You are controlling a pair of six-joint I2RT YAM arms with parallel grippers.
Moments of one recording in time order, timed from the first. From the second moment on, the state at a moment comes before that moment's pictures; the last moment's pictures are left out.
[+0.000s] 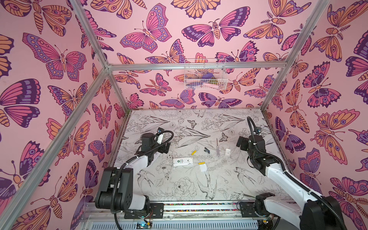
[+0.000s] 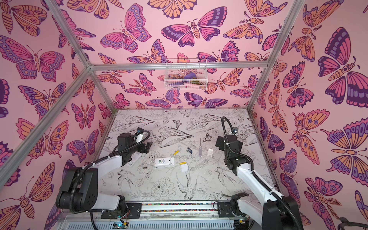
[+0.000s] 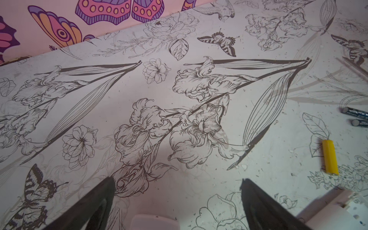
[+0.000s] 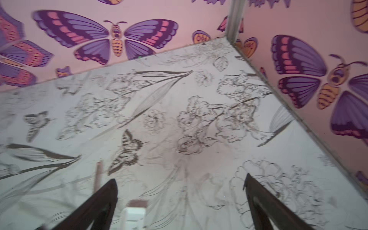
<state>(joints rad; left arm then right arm) -0.08 1.44 0.58 0.26 0.24 0.23 0.22 1.09 0.55 0.00 0.42 0.30</state>
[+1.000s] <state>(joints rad) 0.04 1.53 0.30 0.82 0.23 0.09 0.01 1.52 0.37 0.73 0.17 0.10</state>
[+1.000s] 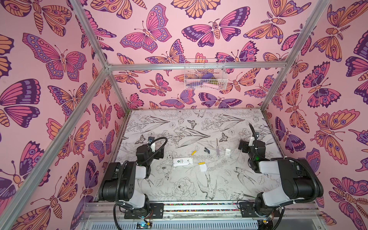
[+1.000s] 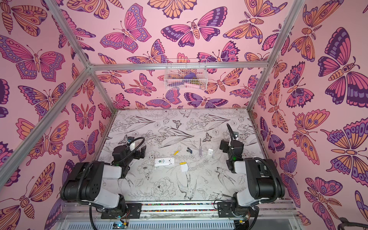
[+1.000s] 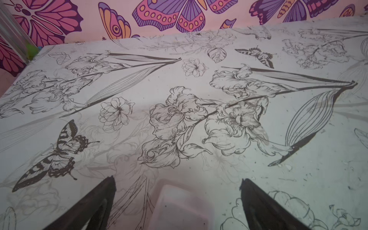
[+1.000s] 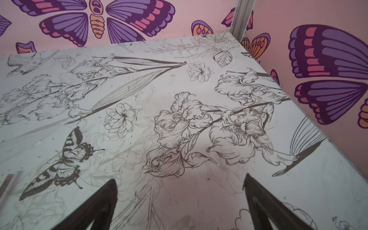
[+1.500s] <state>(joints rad) 0.04 1.53 0.34 0.82 0.24 0.08 0.01 1.52 0.37 0.72 0.16 0.10</state>
